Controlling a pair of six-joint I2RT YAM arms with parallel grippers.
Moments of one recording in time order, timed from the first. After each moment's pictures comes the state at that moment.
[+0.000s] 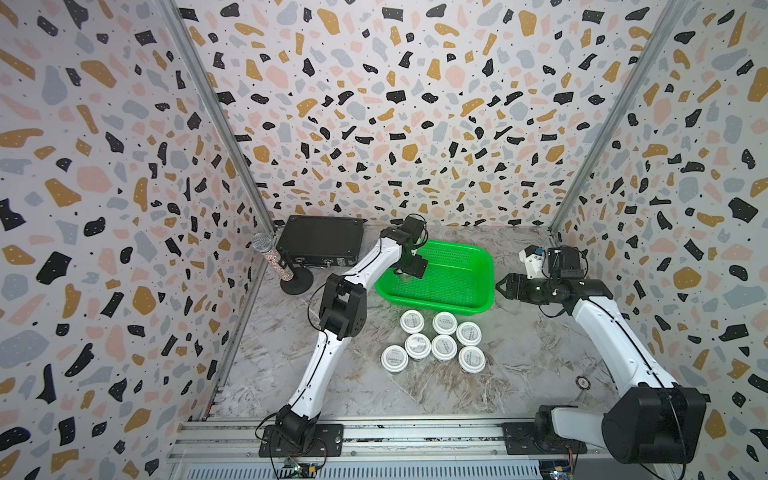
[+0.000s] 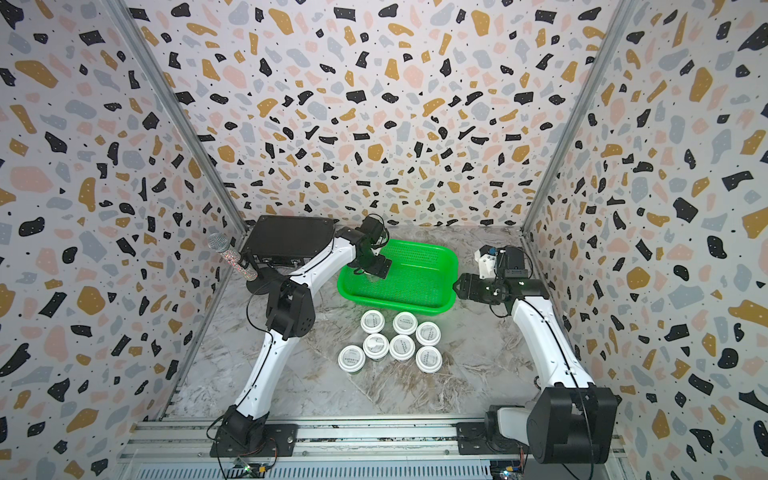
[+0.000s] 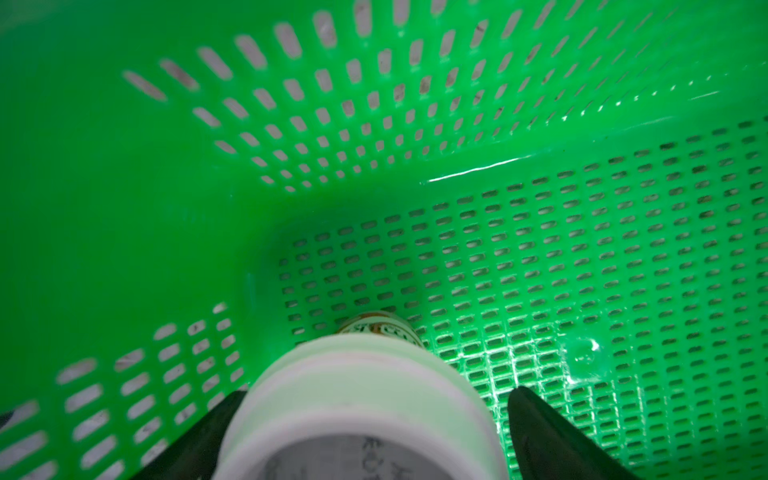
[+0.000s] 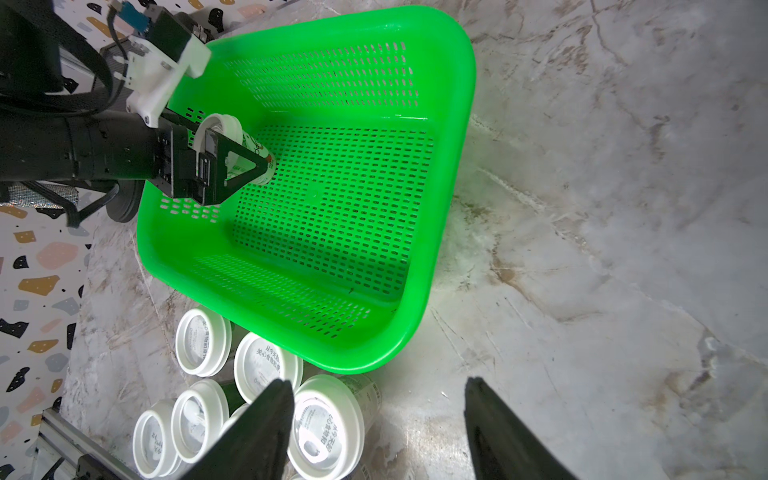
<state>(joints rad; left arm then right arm) -0.53 2.50 2.37 -1.04 -0.03 -0.08 0.03 1.26 1.08 -0.72 -0.43 0.18</state>
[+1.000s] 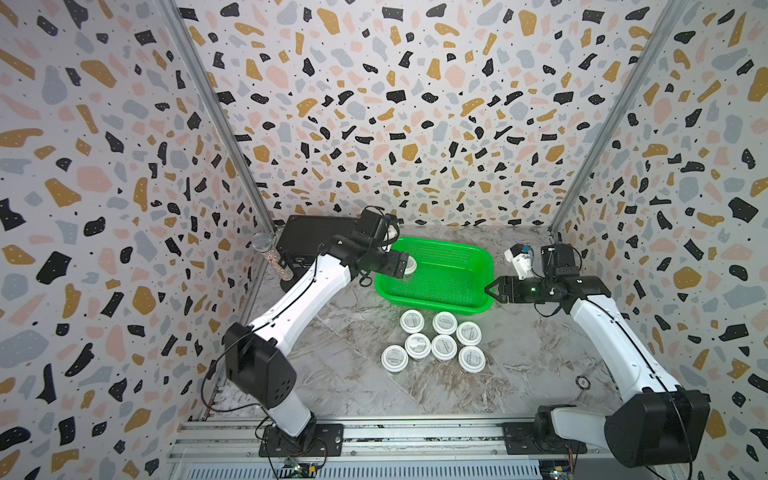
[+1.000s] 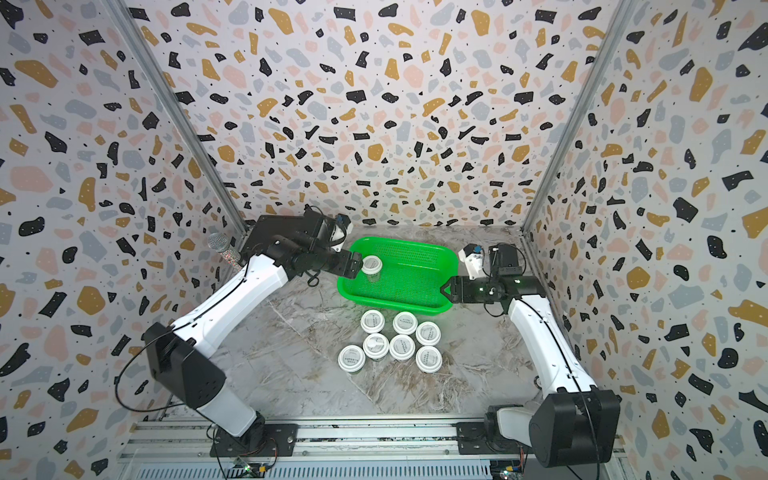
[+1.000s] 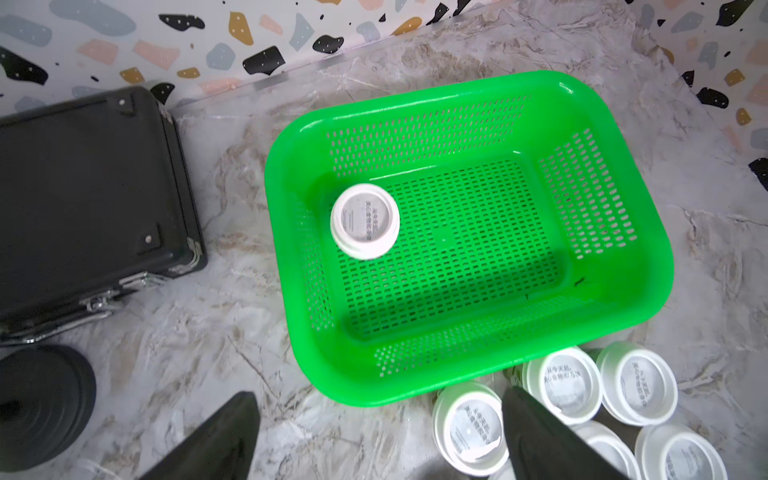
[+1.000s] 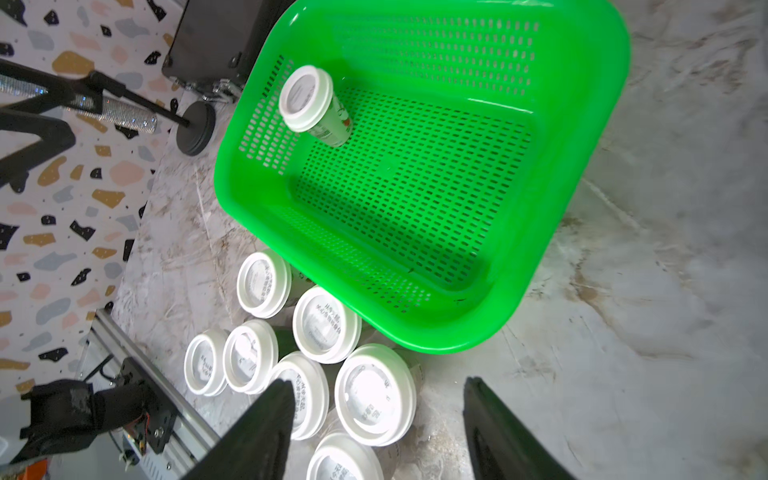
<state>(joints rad) -0.53 1.57 1.55 -0.82 0.00 -0.12 0.13 1.26 1.13 -0.80 -0.56 0.05</state>
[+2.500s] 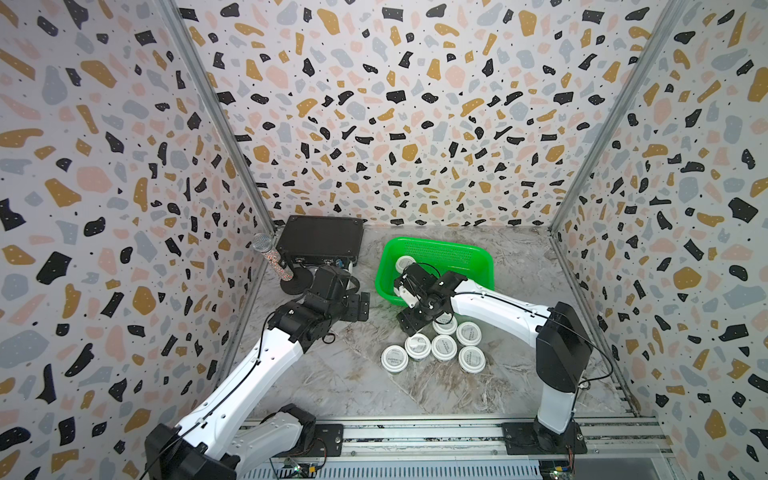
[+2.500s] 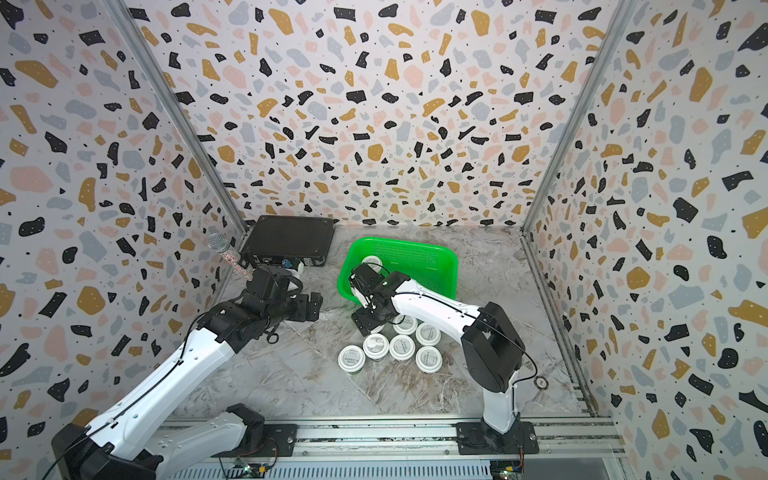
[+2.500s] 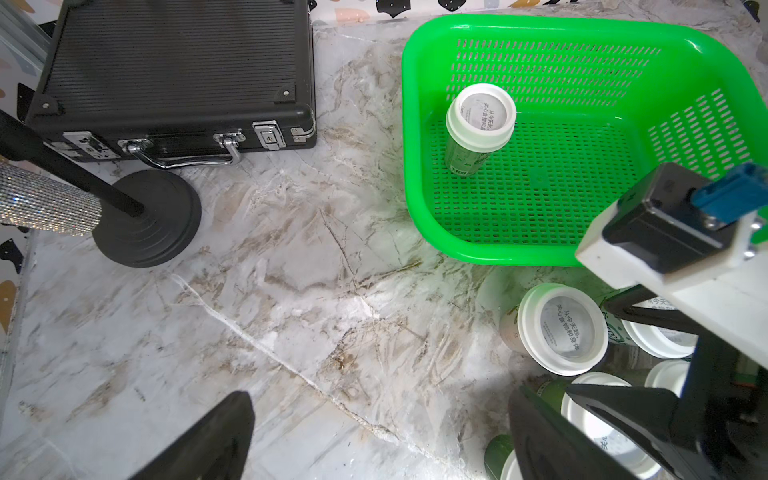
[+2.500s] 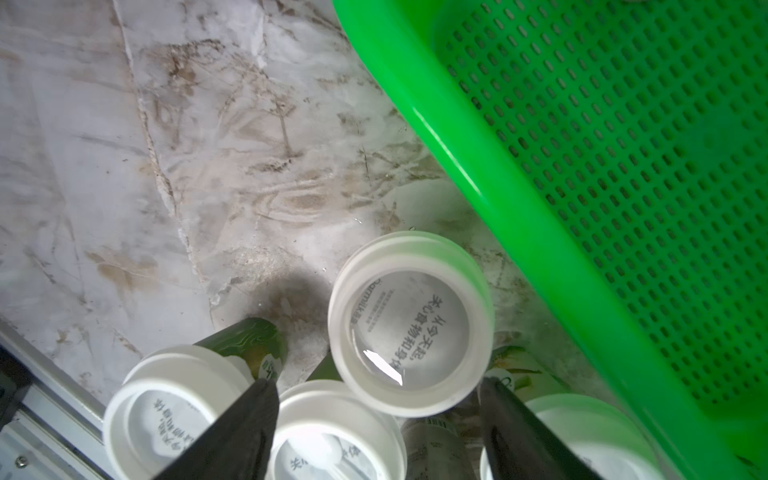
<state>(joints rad) -0.47 1.07 1.00 -0.73 -0.16 -0.25 0.88 1.87 1.54 -0.89 -0.04 0.20</state>
